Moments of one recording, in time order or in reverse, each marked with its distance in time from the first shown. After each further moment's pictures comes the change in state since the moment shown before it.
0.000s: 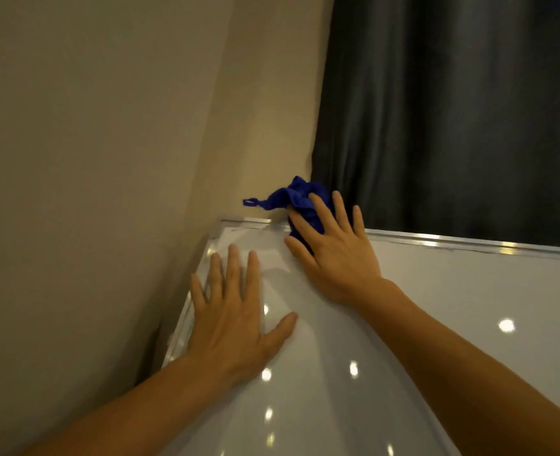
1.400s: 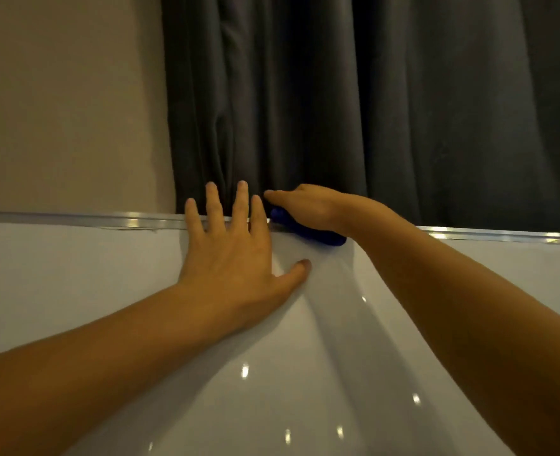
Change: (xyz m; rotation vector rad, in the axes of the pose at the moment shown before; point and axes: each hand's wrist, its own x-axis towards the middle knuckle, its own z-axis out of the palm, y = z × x) left_hand 0.072 0.367 0.030 0.004 0.088 0.344; right_hand -0.062 0.326 -0.108 0.327 -0.379 0.518
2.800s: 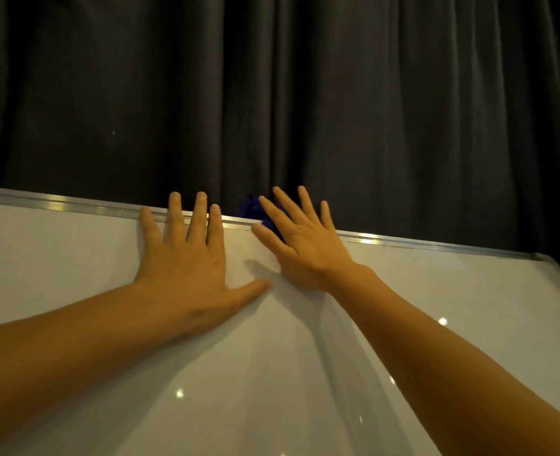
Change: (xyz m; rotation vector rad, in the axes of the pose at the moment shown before) left_hand 0.018 0.201 0.028 0.042 -0.158 -0.027; right_hand -0.080 0.251 -0.063 -0.414 0.343 -0.339
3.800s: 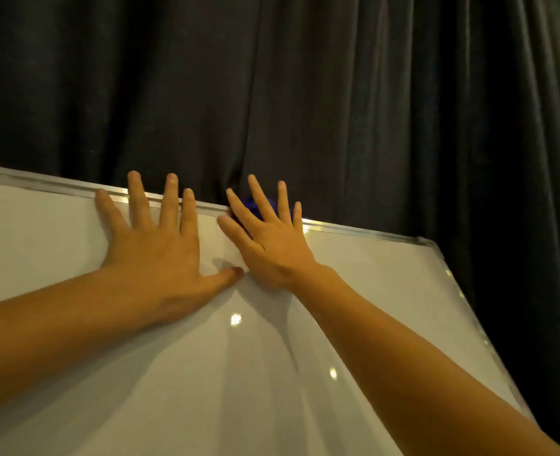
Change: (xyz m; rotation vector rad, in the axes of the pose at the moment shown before) left_hand 0.050 0.222 0.037 -0.006 0.019 -0.032; right_hand -0.078 0.197 0.002 0.042 -0.028 0.096
